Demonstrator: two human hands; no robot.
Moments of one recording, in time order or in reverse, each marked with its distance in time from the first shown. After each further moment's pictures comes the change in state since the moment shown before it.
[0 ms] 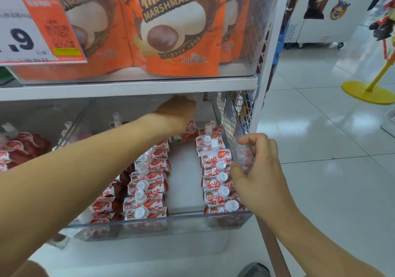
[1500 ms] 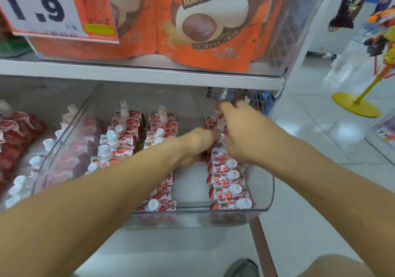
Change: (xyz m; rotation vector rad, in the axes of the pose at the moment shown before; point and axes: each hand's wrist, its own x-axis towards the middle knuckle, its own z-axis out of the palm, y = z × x) left_hand -0.045 0.056 0.030 -1.726 -0.301 -0.458; right_hand 0.070 -0.082 0.003 -0.910 -0.362 -0.309
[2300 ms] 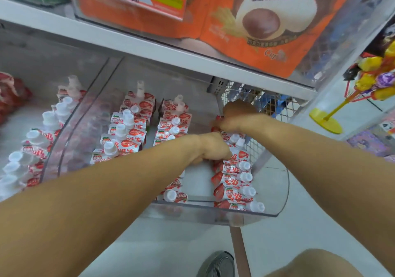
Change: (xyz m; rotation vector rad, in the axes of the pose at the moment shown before) left_hand 0.003 -0.014 -0.008 0.550 -0.105 0.062; right_hand 0.109 0.010 0.061 -0.115 -0.347 0.200
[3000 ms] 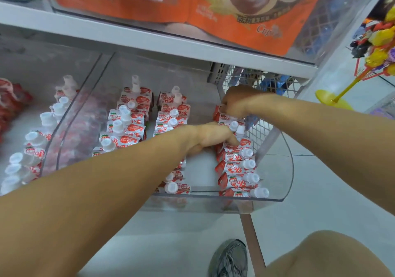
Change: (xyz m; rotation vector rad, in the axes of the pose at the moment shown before) left_hand 0.000 -0.002 0.000 -0.280 -0.146 -0.050; right_hand 0.011 0.007 -0.003 -0.068 -0.021 -0.022
